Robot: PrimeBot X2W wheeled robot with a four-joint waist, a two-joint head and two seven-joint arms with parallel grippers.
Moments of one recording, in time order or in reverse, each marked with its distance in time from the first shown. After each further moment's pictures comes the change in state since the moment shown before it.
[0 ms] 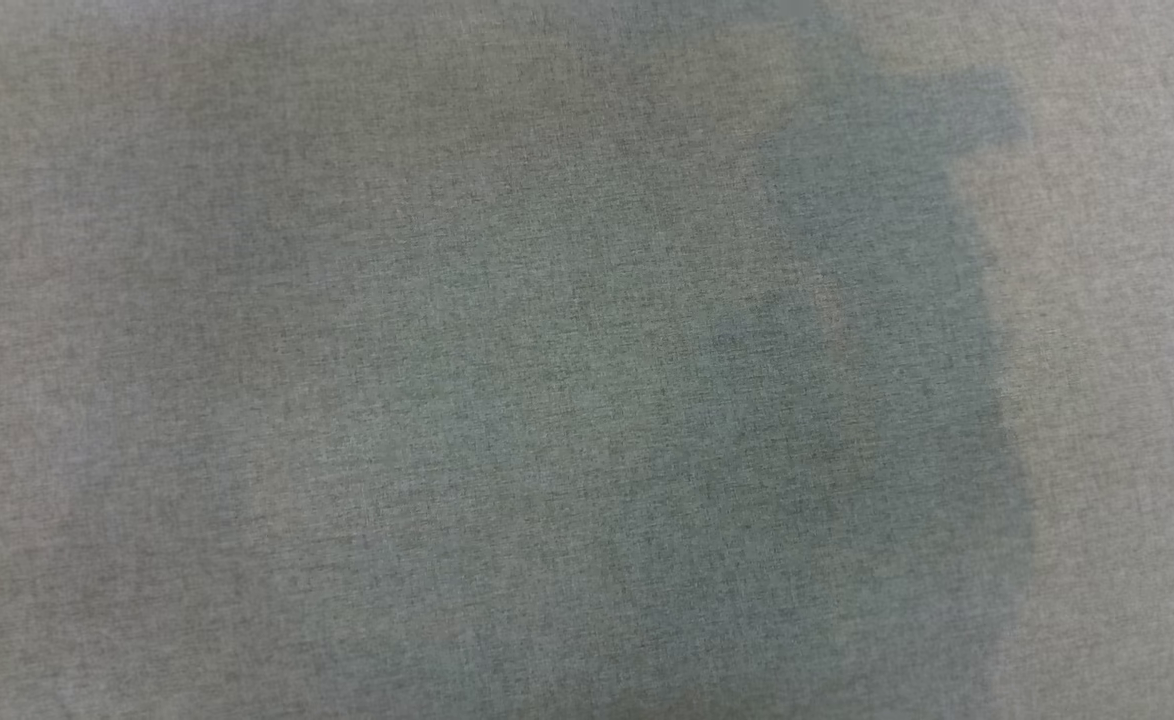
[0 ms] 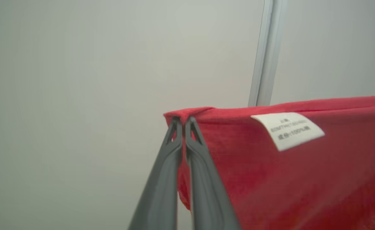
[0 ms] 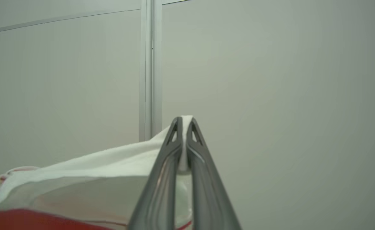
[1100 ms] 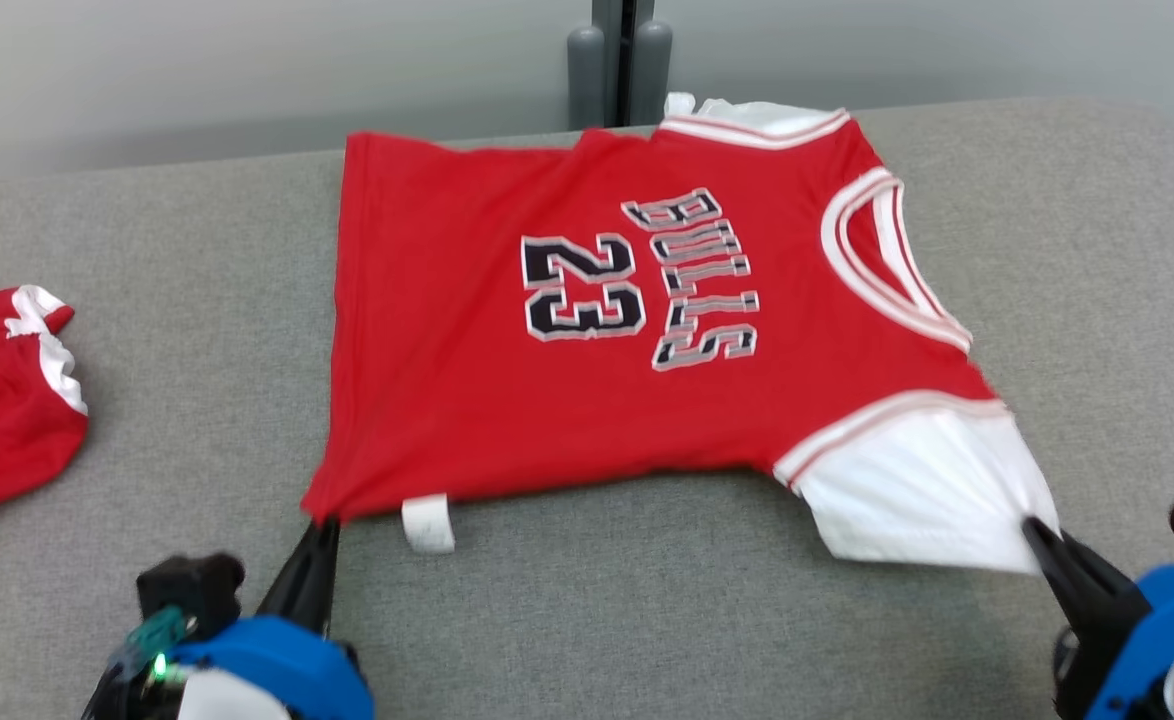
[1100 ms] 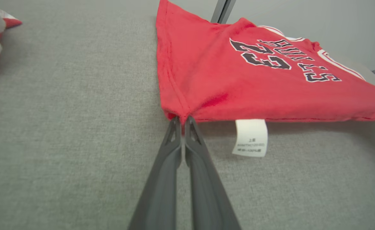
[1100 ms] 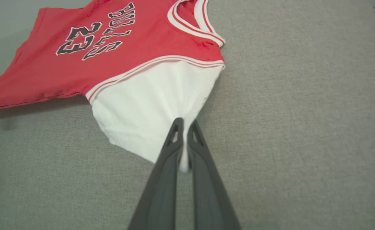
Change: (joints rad) left arm 1.049 -0.160 -0.259 0.001 0.006 0.107 -0.068; right arm 1.503 0.144 -0.087 -0.672 0.028 0.000 0.797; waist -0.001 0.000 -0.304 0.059
